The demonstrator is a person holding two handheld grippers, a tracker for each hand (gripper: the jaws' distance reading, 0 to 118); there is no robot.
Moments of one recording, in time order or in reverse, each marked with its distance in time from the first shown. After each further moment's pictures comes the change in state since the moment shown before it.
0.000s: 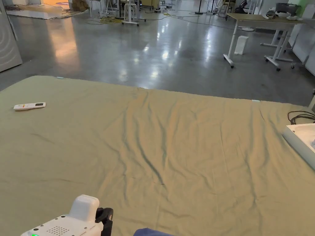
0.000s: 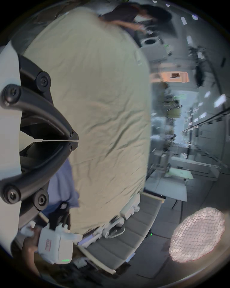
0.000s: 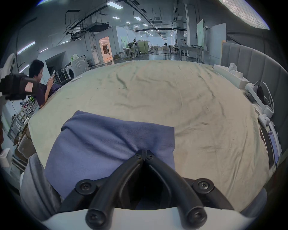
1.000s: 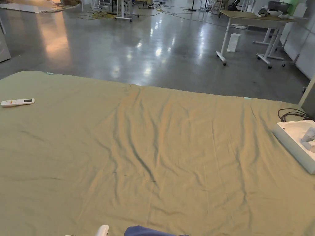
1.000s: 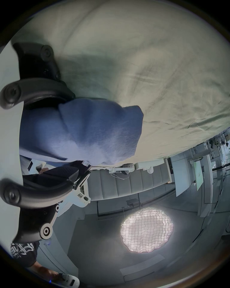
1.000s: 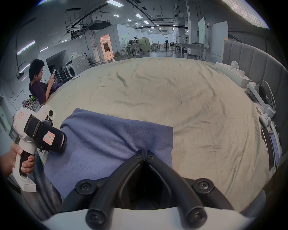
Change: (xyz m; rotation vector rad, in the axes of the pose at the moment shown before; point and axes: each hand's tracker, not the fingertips) left arm -0.057 -0.060 -0.122 -0.418 -0.795 0.609; right arm 0.008 0.004 0.001 -0.029 0.017 0.000
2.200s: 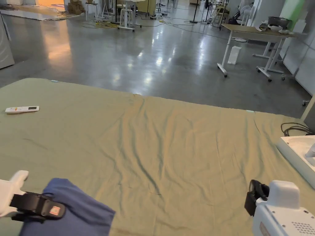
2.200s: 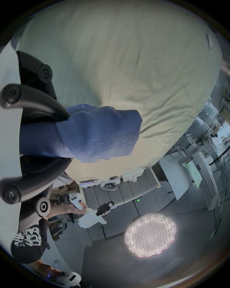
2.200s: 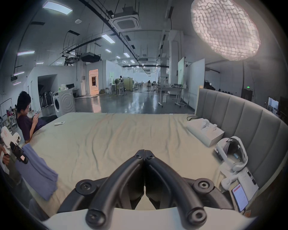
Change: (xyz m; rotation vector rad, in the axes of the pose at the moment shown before) left arm 0.076 0.105 0.261 0.082 0.299 -0.185; right arm 0.061 0.188 0.080 0.441 -0.226 0.003
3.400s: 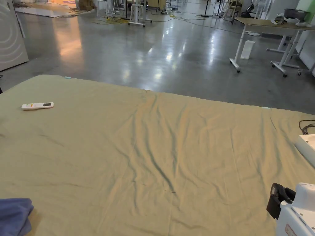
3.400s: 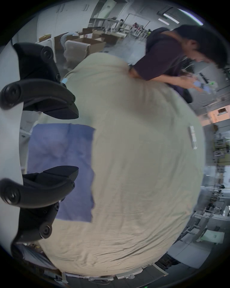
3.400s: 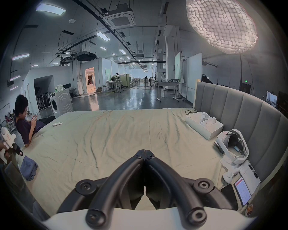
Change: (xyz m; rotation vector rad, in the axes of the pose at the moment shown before) left arm -0.081 0.028 0.077 0.067 1.094 -0.005; right arm -0.001 -0.011 -0.008 -0.059 -0.012 -0.041
